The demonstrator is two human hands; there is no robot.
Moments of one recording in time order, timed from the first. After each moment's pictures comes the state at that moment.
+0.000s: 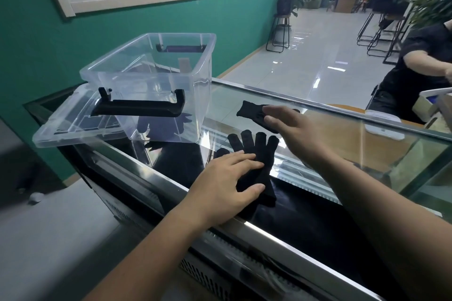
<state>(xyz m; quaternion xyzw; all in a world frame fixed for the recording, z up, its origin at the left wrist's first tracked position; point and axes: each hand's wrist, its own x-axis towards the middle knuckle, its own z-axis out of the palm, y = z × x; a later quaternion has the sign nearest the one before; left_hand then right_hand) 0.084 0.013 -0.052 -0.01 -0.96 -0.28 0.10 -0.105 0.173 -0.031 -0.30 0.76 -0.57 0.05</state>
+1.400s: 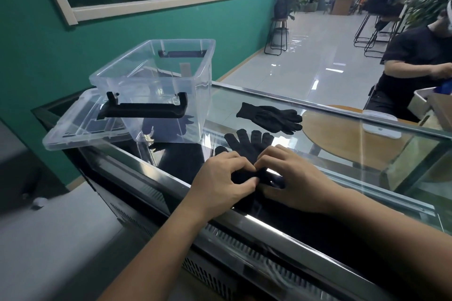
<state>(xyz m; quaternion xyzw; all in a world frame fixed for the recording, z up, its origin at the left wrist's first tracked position) 0.090 0.015 -0.051 -0.01 -0.91 -0.37 0.20 -0.027 0.213 -0.044 -0.56 0.79 -0.22 -0.06</state>
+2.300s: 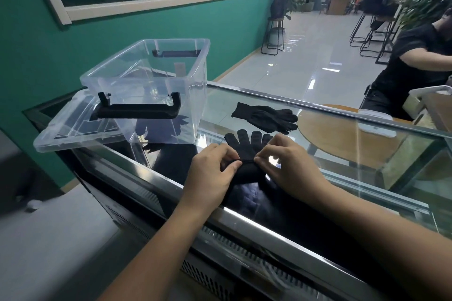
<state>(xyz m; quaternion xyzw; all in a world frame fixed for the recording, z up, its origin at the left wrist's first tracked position) 0.076 0.014 -0.059 0.08 -0.88 -0.38 0.28 -0.043 0.203 -0.061 -0.42 0.84 -0.33 -0.13</state>
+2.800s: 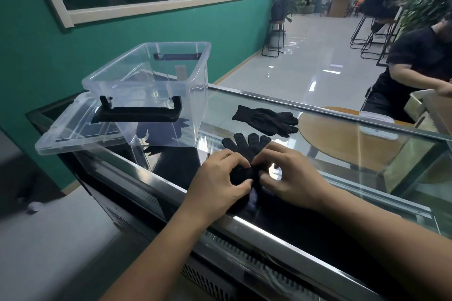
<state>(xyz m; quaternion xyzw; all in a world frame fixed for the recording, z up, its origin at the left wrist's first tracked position) 0.081 0.018 -0.057 0.00 -0.92 -0.31 0.24 -0.032 0.209 -0.042 -0.48 0.82 -0.32 -0.05</state>
